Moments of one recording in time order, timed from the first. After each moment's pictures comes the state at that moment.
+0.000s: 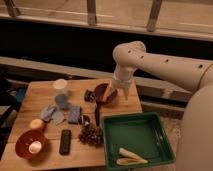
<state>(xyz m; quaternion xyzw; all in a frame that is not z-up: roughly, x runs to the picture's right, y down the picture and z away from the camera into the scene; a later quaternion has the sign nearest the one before) 0.076 0.031 0.732 -0.26 0.23 0.75 0.56</state>
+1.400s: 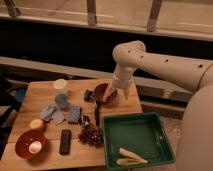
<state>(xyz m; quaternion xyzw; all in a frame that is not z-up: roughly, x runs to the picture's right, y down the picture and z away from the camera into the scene) 0.078 0.027 0.727 -0.25 0.24 0.74 0.58</state>
